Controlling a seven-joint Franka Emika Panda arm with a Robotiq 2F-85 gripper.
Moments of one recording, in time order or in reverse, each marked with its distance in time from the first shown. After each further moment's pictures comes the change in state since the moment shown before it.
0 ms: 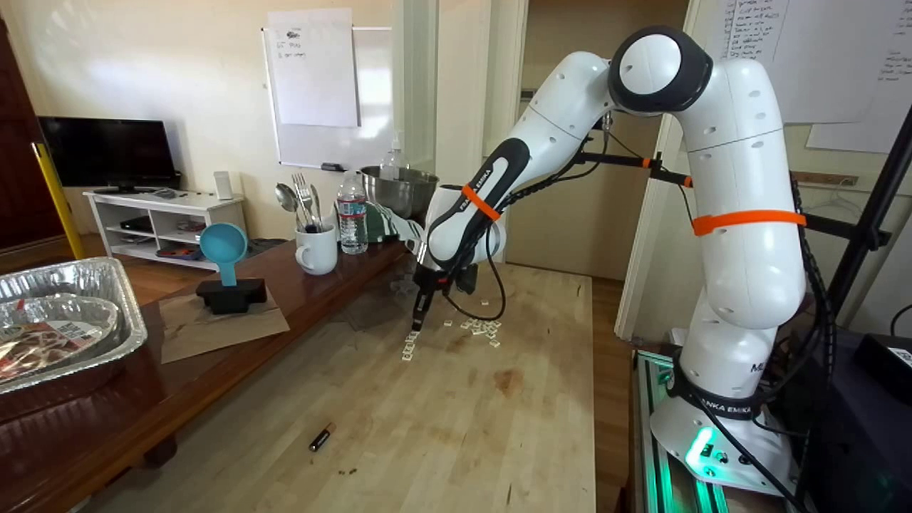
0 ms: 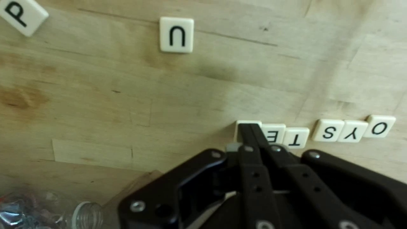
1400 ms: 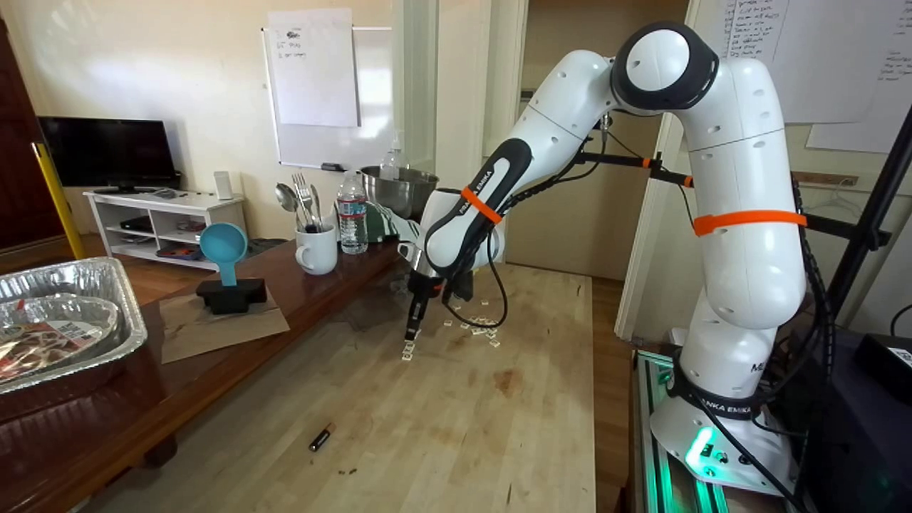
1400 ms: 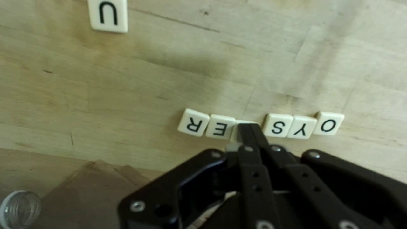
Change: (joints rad) arm 0.002 -0.007 0.061 -0.024 0.007 0.018 -0.016
